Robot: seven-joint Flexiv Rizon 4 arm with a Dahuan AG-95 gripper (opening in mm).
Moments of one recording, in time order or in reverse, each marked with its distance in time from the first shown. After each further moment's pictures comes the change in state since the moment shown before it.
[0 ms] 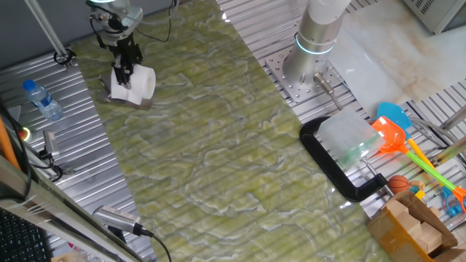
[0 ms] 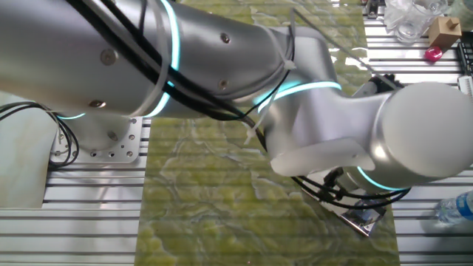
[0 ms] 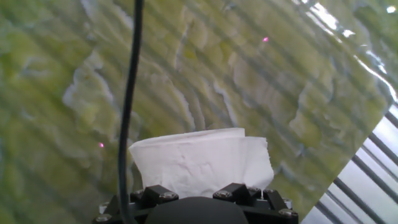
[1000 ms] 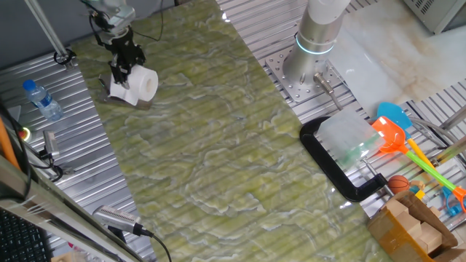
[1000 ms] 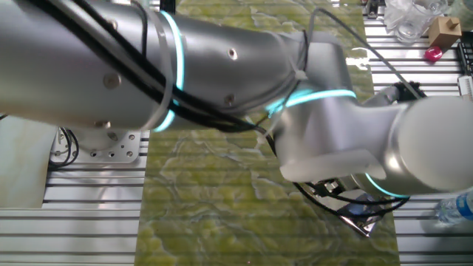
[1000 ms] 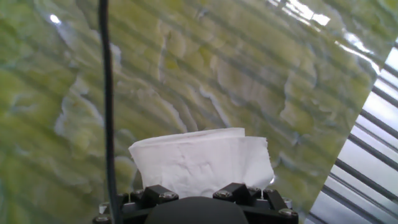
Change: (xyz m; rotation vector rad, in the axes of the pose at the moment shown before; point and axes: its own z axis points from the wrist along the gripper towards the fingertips) arm -0.007 -0.005 0.001 -0.007 -0.045 0.223
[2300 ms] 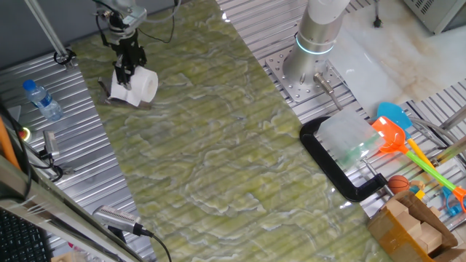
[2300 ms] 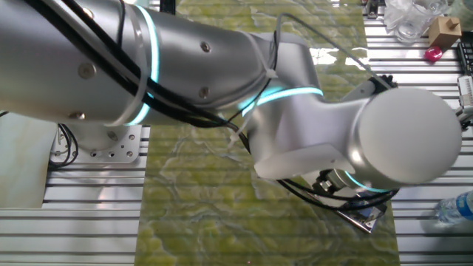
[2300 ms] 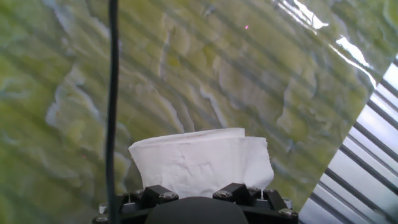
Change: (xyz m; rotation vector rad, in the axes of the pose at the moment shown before) arm -0.001 -0.002 0.002 0.067 0.036 -0.082
